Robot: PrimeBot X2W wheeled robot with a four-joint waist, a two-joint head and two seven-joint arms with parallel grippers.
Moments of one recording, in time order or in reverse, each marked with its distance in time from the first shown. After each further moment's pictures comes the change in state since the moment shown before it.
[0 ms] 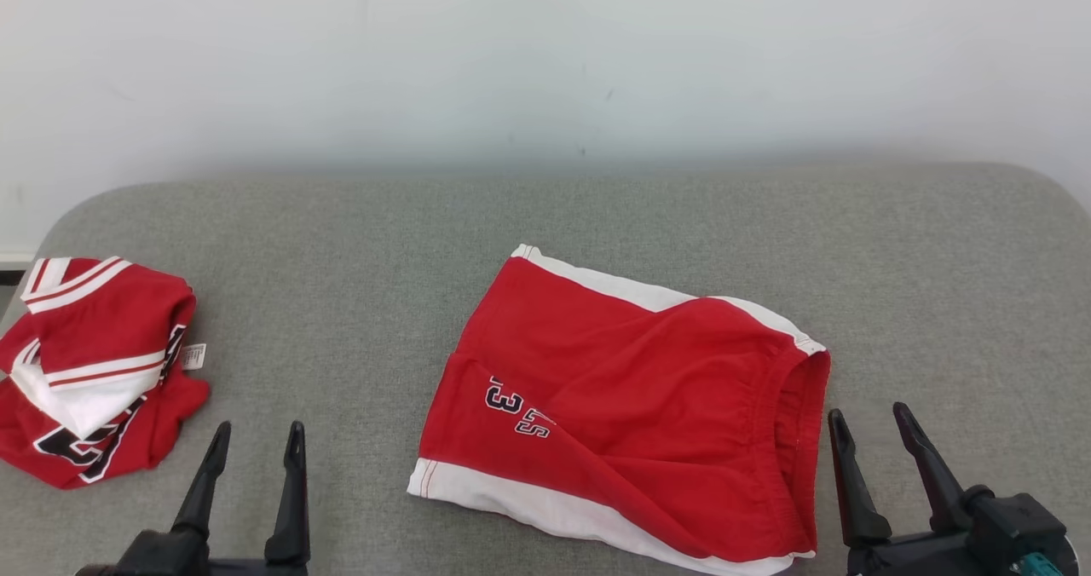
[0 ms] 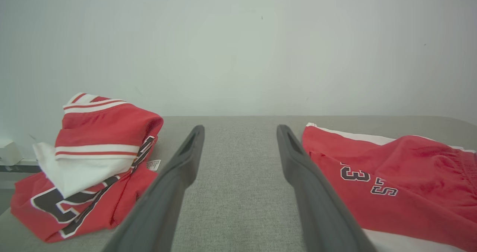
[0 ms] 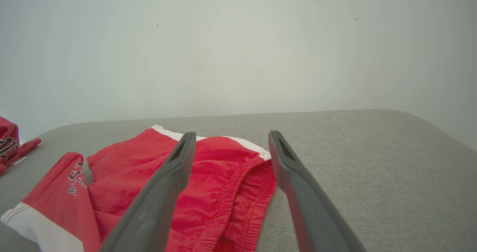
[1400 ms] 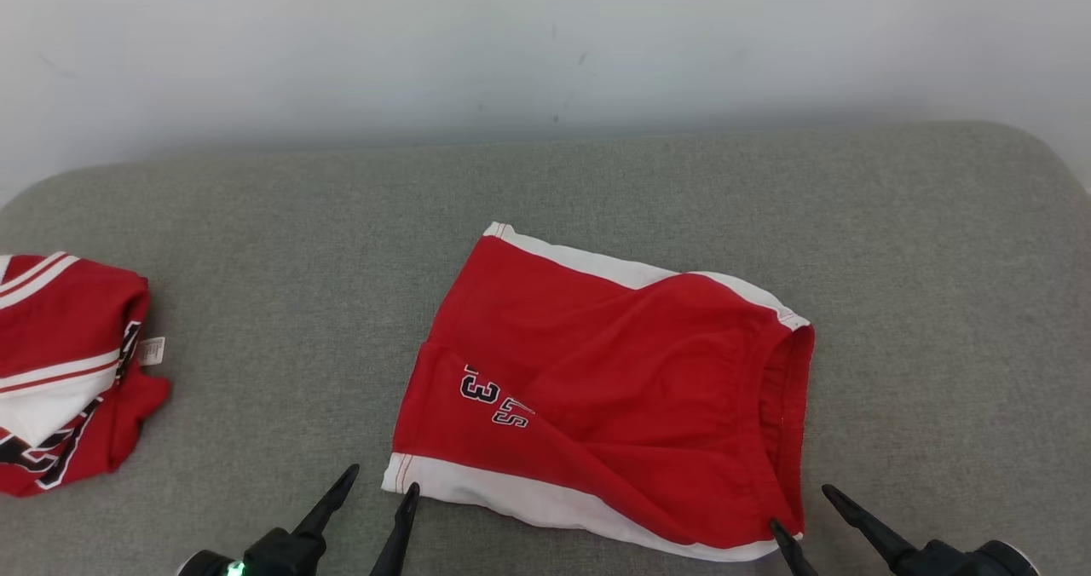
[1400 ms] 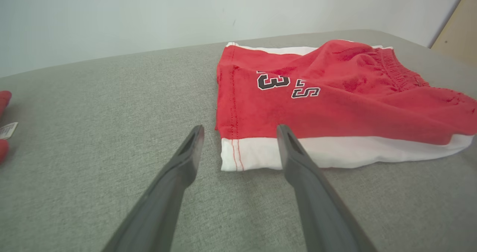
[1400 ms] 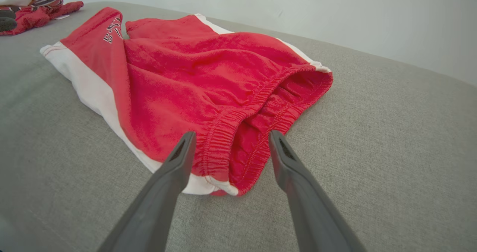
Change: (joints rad) left arm -0.061 0.123 -0.330 0.165 -0.099 -0.034 0.000; right arm 0.012 -0.291 0.355 0.081 0.038 0.000 0.000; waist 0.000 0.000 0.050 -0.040
